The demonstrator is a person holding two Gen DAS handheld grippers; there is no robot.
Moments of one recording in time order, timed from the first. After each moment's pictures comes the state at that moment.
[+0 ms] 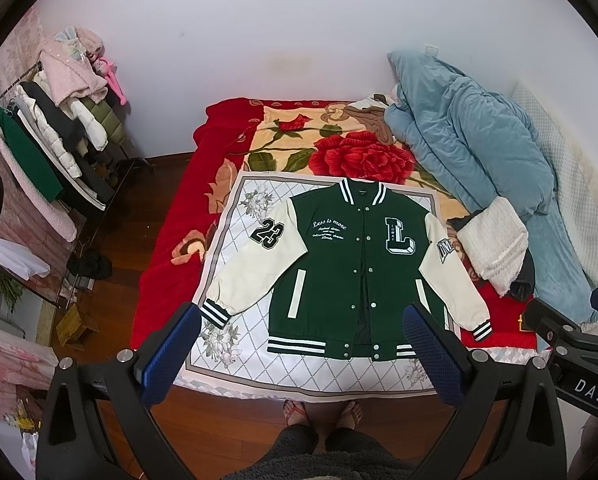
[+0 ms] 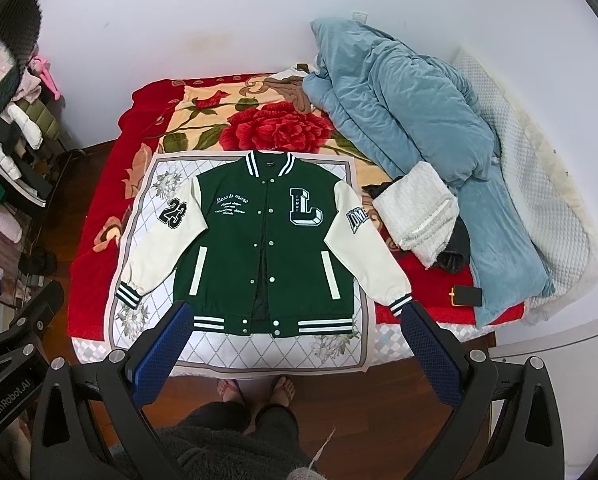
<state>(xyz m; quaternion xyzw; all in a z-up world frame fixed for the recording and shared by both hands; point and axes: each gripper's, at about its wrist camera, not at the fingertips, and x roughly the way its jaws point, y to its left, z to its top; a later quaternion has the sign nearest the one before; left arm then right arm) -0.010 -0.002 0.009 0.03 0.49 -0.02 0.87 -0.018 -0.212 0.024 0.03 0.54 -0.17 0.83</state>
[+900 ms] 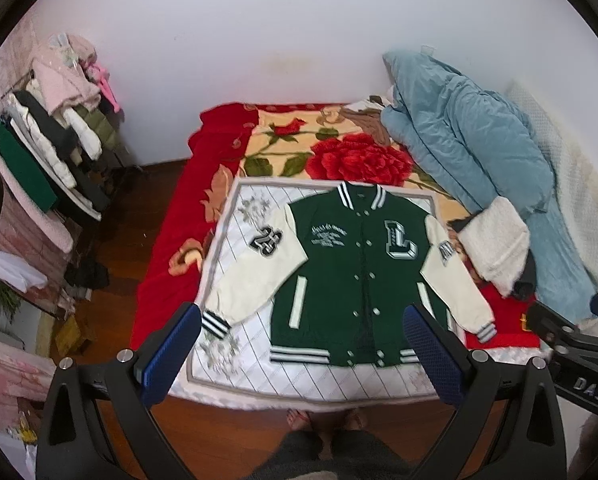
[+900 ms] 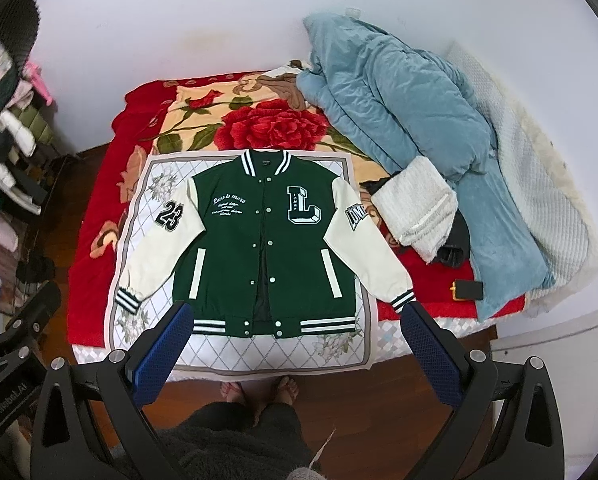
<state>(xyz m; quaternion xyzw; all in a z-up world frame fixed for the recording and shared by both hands) 0.021 -0.012 0.012 0.05 0.48 -0.02 0.88 -0.008 -0.214 0.026 0.05 0.54 -0.18 0.82</state>
